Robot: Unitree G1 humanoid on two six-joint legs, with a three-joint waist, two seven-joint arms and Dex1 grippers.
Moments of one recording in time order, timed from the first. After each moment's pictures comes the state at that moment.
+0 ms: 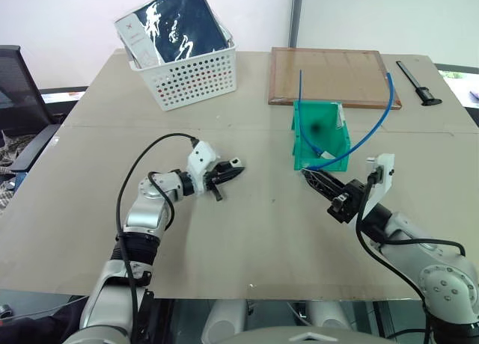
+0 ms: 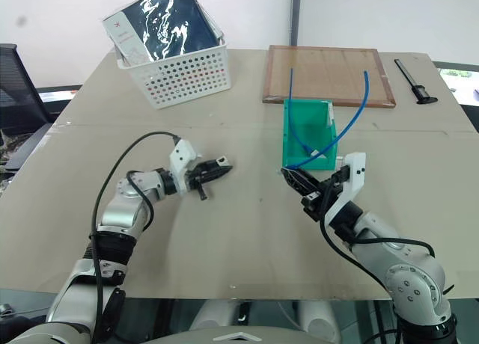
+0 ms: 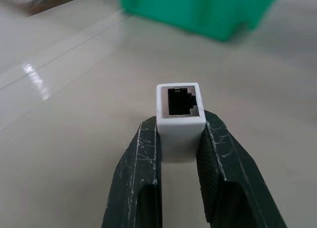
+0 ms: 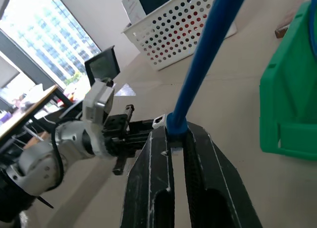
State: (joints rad) left arm -0.47 0.48 -0.09 0.28 -0.24 0.10 -1.08; right arm -0.04 -0.44 -0.01 -0.69 1.02 0.68 0.17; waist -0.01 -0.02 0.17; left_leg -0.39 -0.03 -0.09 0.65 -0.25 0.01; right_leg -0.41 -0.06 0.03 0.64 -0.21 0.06
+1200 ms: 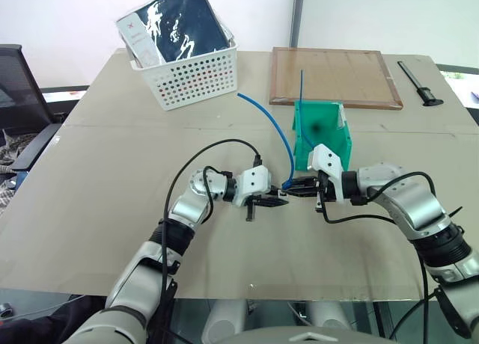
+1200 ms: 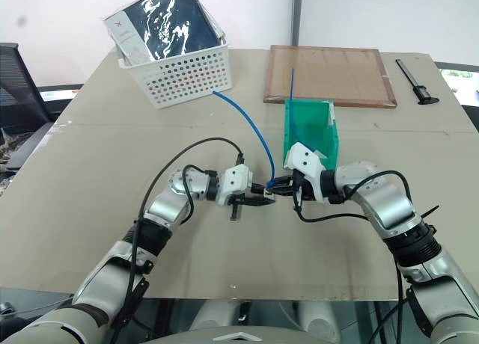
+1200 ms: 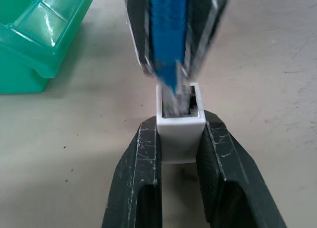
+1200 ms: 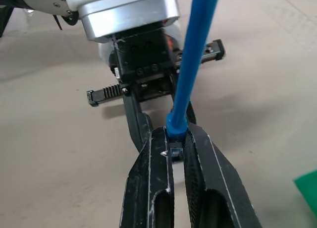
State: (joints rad) left arm -0.58 0.38 -0.34 0.43 -0.07 -0.13 -1.22; right arm -0.52 -0.59 0.34 -0.16 0.37 0.54 0.98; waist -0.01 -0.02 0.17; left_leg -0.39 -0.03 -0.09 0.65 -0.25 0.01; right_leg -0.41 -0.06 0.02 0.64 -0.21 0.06
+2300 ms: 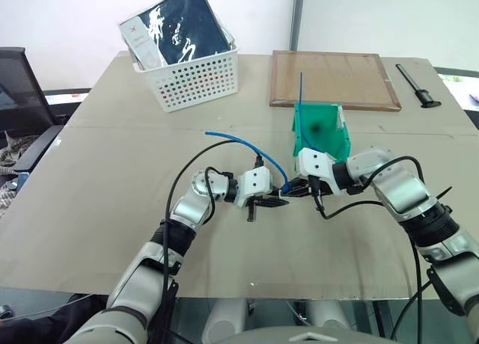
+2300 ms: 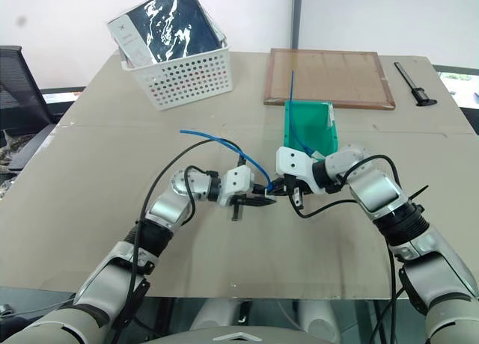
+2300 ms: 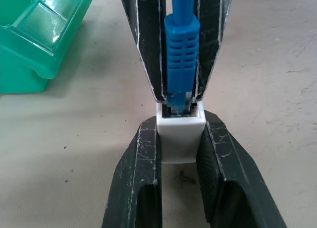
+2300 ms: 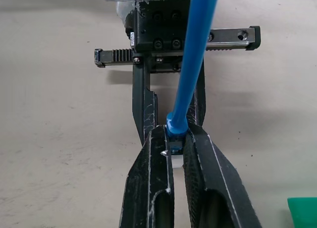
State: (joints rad) left arm -0.58 0.37 -0.34 0.43 -0.05 -0.12 -1.20; right arm -0.66 -0.58 0.46 0.00 0.14 0.43 1.19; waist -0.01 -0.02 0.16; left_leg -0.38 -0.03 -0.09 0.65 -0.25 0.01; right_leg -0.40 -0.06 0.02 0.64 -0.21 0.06
